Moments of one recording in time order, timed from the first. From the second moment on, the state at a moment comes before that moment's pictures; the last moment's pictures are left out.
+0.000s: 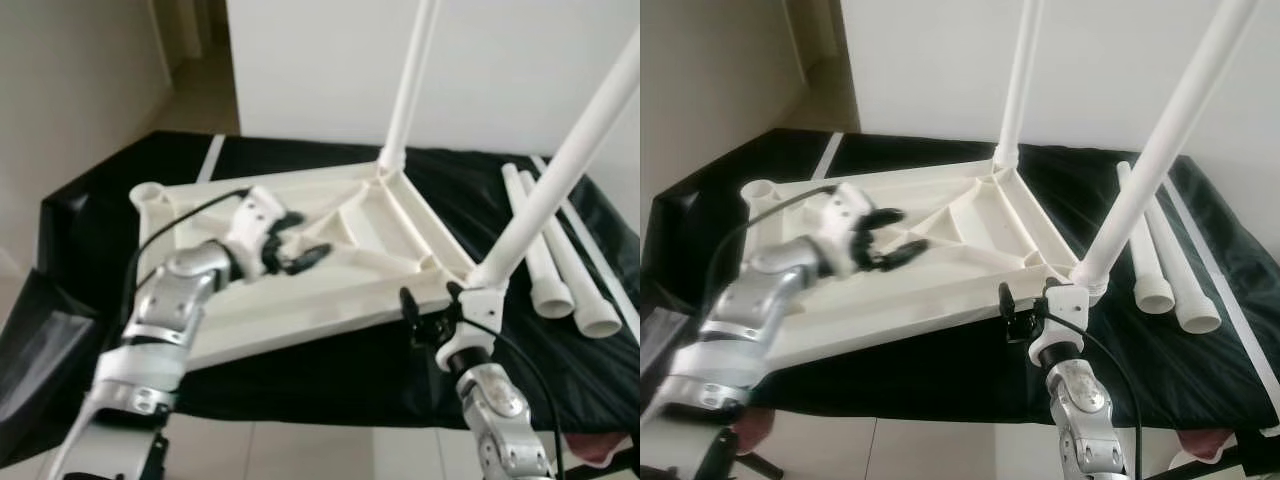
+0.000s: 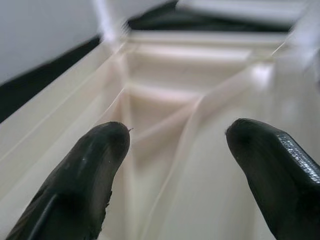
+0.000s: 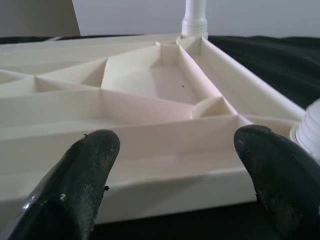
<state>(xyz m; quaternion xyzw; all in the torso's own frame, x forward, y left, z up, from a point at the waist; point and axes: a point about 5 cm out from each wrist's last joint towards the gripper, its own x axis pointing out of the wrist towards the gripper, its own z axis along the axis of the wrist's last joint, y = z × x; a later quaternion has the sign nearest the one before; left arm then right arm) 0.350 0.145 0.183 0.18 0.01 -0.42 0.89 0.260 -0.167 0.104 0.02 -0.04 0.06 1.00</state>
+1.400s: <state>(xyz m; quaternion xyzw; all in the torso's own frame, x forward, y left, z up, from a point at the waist) 0.362 0.217 0.146 0.34 0.15 -0.36 0.86 0.251 -0.162 0.088 0.03 -0.02 -0.04 1.00</state>
